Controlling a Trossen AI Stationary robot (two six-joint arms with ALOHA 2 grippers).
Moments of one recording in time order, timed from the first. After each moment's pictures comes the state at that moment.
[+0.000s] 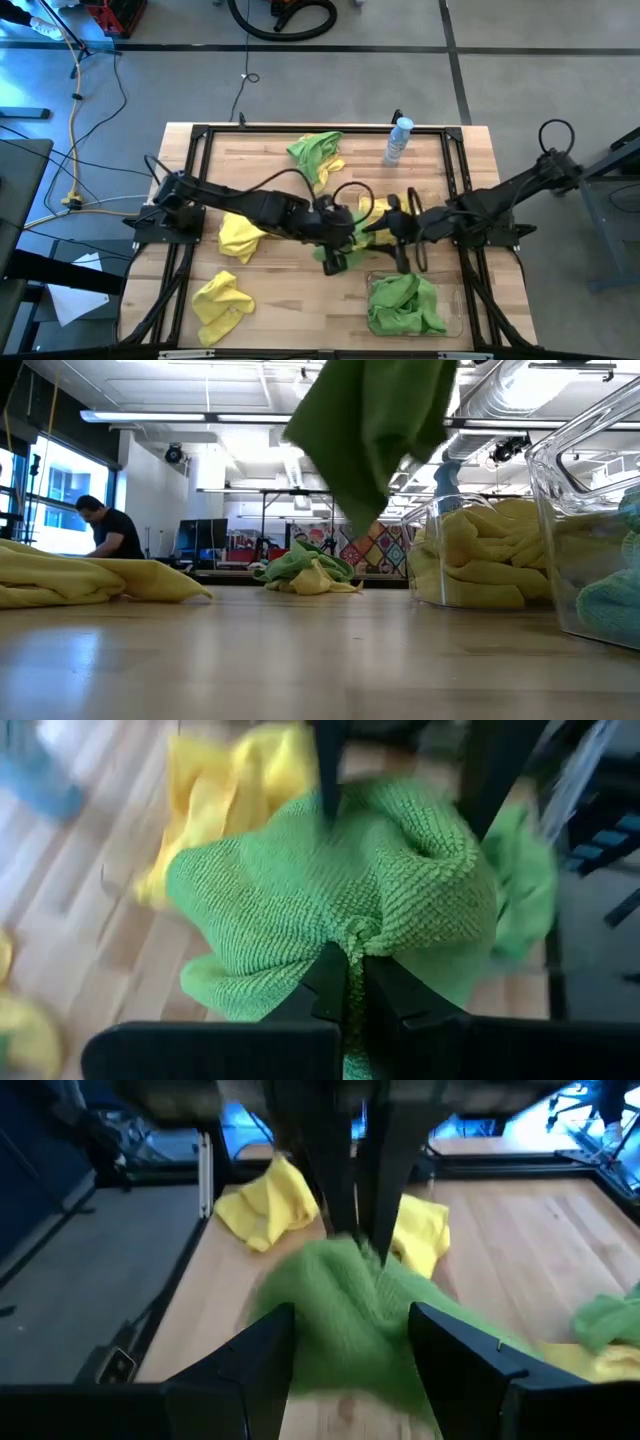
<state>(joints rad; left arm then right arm) -0.27 1.93 1.99 -0.88 -0.27 -0.39 0.43 1.13 0.95 -0.24 0.31 0.20</state>
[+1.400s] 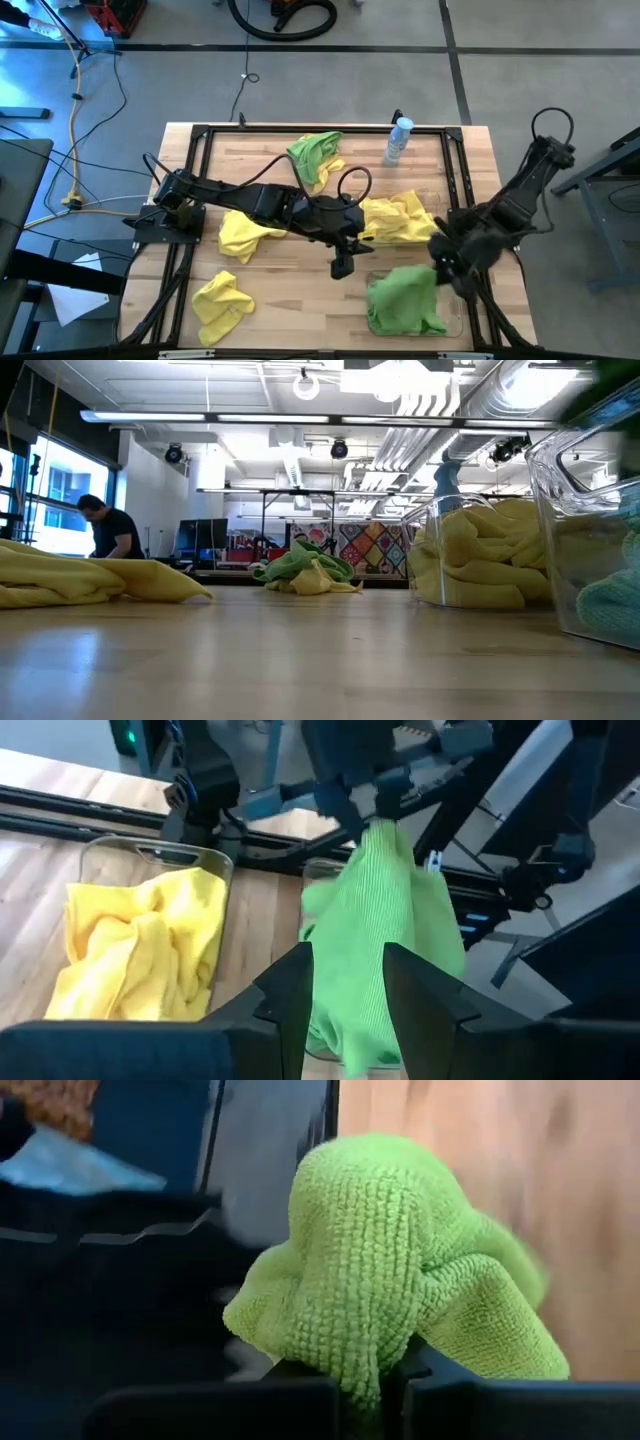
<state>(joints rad) -0.26 1.93 2.07 -0.64 -0.11 -0.32 0.81 0.95 0.95 -0.69 0.07 0.90</state>
